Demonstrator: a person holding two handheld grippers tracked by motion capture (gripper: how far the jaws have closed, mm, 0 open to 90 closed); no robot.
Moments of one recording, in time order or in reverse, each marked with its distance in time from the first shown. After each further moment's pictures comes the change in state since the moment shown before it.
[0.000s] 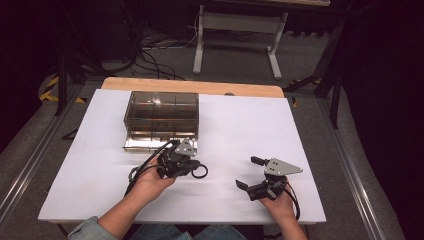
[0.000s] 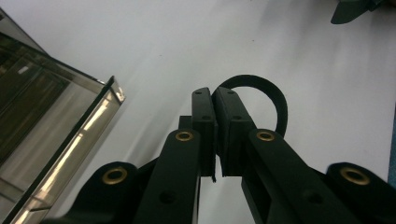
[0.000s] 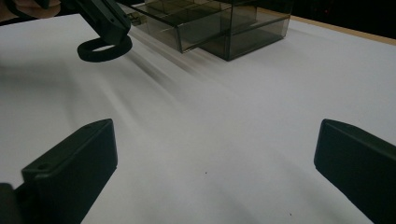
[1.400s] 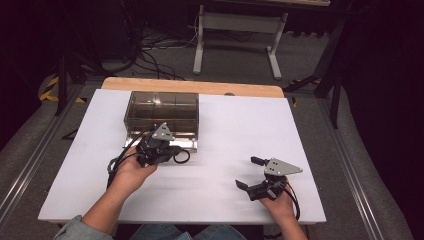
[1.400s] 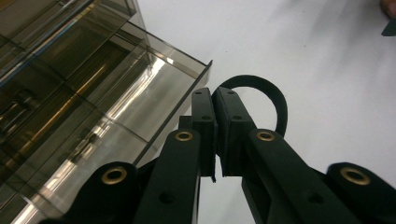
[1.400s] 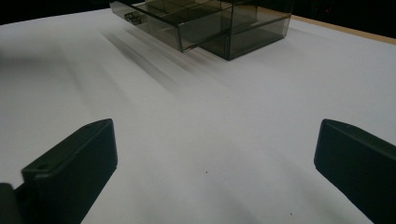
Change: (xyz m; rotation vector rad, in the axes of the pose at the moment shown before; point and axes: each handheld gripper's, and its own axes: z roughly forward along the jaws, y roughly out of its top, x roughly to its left) left arm 0.034 -0.009 -0.045 -0.018 0.111 -0.071; right arm 0.000 0.000 0.000 -0.003 0.002 0.000
